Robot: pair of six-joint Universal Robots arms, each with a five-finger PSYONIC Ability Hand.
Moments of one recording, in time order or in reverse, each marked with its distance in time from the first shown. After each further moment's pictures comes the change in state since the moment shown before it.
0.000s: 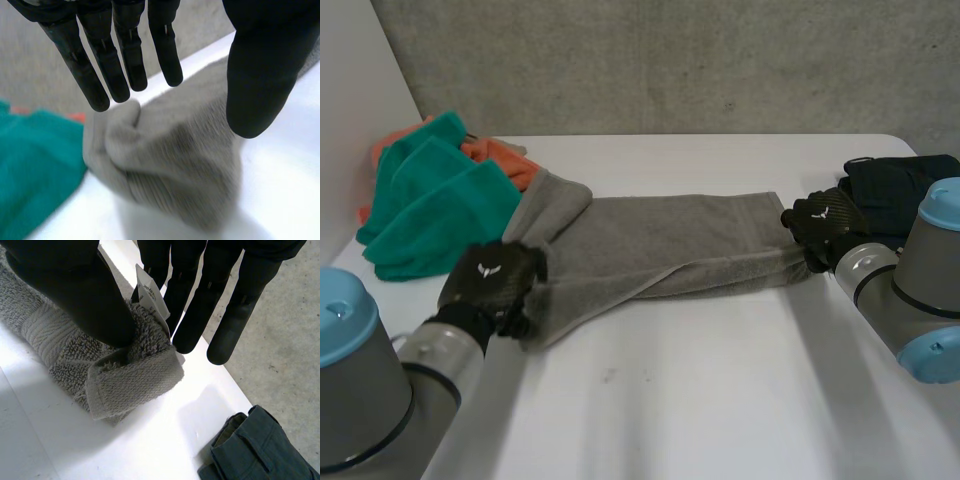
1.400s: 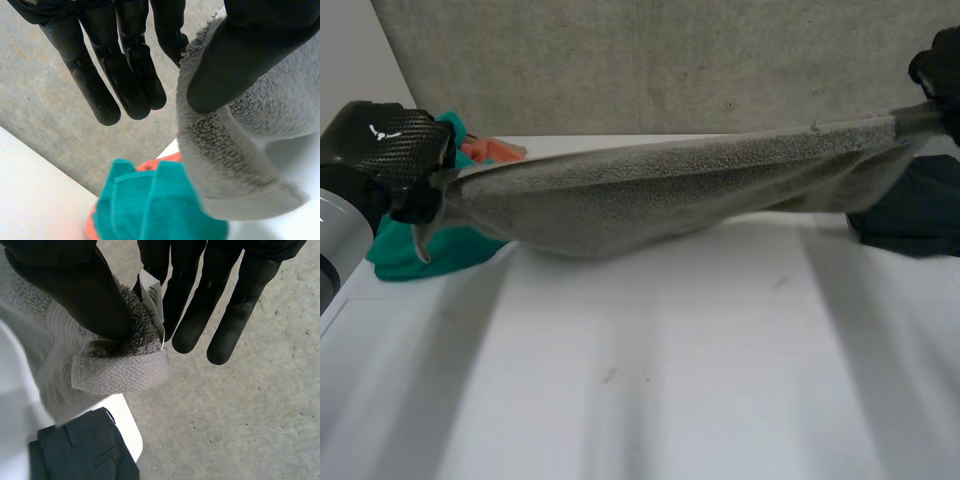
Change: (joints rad) left arm 0.171 0.214 0.349 -0.372 0.062 0.316; right arm -0.133 -0.552 -0.198 0.517 -0.015 -0.198; left_hand 0.508 0.582 0.577 0.578 0.561; right_hand 0.000 0.000 0.000 0.000 0.000
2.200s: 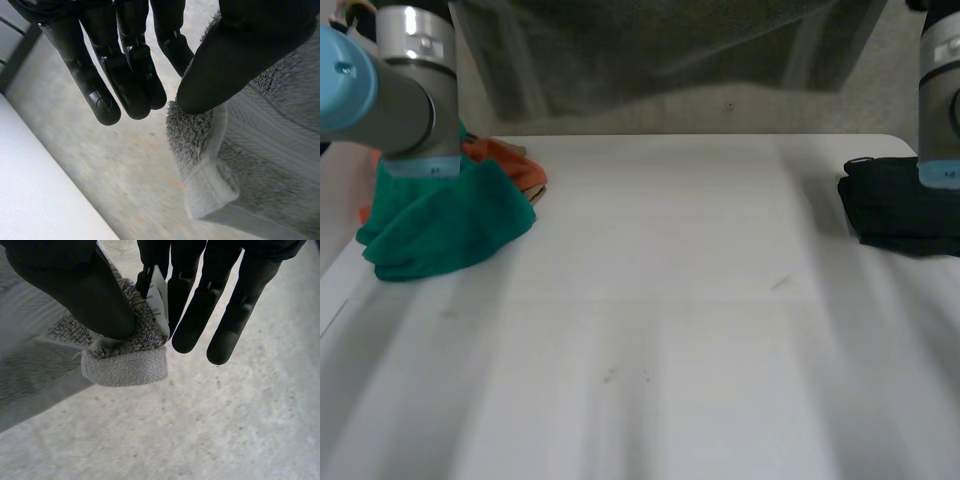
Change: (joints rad) left arm -0.039 -0.739 0.803 0.825 -0.016 0.192; right arm 0.093 0.576 -0.401 -0.880 0.168 0.136; left_hand 0.000 0.002 0.002 0.004 0.018; right_hand 0.000 0.000 0.000 0.003 0.029
